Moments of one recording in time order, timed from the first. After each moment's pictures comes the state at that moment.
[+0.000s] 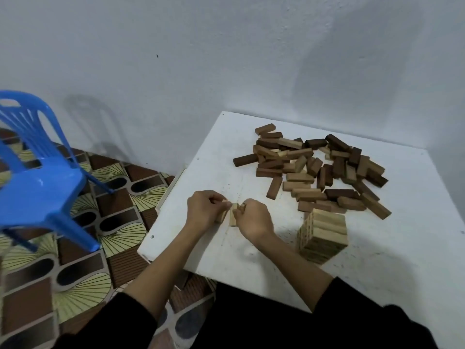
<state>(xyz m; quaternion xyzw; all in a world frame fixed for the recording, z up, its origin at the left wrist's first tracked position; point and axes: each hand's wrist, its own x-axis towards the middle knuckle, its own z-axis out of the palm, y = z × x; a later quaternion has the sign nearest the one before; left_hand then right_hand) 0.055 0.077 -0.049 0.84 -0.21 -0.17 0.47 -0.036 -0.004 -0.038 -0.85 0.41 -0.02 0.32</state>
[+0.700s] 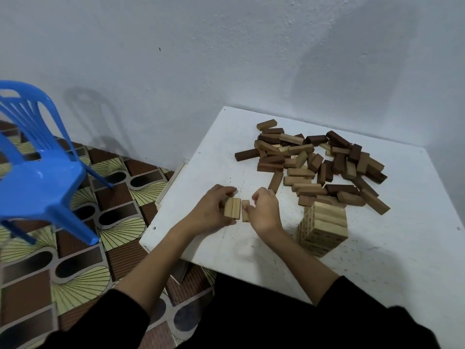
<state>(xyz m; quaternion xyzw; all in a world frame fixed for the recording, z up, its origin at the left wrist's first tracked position) 0.054 0.092 -0.053 0.80 -0.44 -0.21 0.34 -0.045 -0.018 -0.053 -0.85 0.40 -0.12 0.33</state>
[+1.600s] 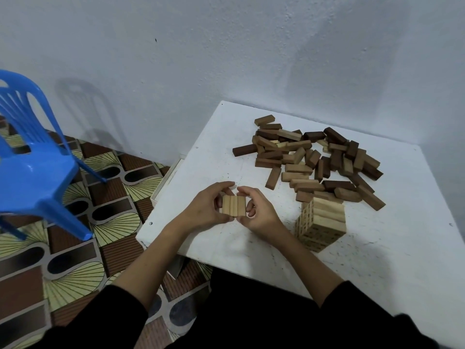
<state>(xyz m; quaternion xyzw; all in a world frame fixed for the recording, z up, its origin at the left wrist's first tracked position) 0.053 0.099 -0.059 0.76 -0.45 -0.23 0.41 -0.068 -0.023 -0.071 -0.84 0.20 -0.13 0.48</state>
